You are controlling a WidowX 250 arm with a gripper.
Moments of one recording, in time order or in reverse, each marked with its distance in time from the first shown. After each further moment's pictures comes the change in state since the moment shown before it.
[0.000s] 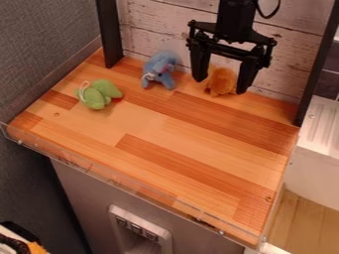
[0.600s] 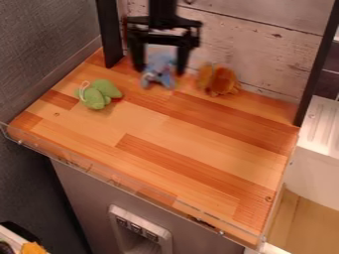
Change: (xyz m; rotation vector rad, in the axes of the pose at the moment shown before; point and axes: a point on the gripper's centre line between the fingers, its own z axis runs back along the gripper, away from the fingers) arm -0.006 0.101 -0.005 -0.038 0.019 0.344
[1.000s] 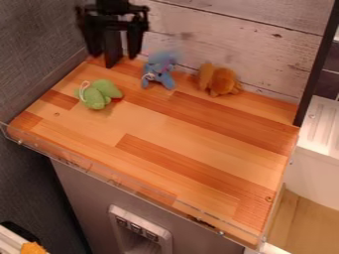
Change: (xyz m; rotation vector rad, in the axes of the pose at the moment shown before) arm 0.025 0.062 0.005 -0.015 -0.001 -0.047
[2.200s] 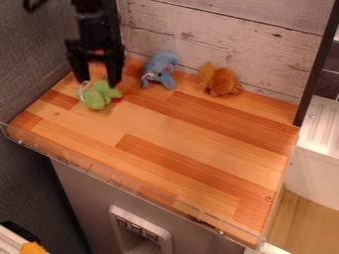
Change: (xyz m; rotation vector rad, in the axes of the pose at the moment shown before) arm 0.026 0.043 -0.074 0.005 -0.006 -0.049
